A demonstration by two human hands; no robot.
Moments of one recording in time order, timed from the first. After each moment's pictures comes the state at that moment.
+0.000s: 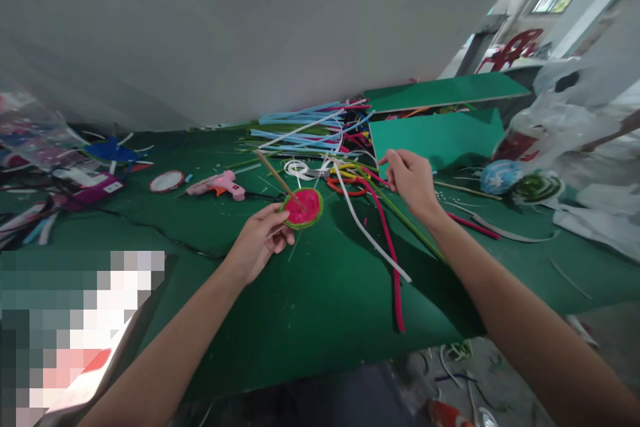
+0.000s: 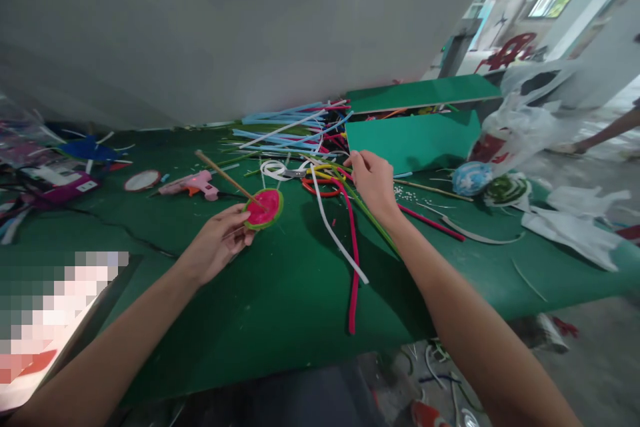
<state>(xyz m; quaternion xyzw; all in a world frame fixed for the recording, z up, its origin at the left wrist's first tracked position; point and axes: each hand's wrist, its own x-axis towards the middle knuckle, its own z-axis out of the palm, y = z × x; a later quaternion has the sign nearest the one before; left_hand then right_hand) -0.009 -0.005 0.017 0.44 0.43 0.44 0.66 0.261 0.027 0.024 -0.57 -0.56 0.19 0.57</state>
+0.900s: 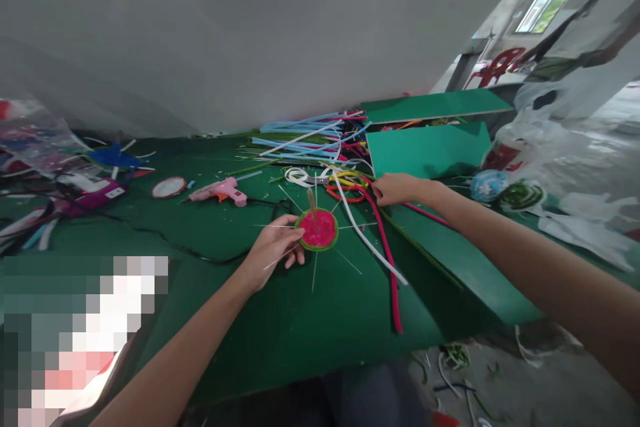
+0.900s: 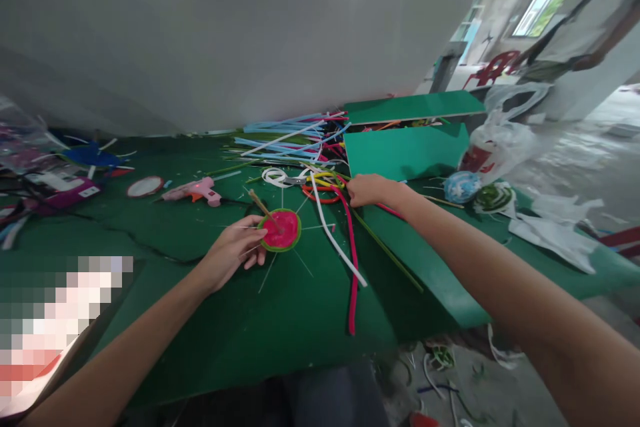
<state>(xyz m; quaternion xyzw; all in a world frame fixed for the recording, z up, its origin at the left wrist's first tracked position) 0.001 -0.017 0.018 0.52 0.45 0.36 0.63 0.288 0.069 0.037 -0.56 -0.82 0.04 -0.15</state>
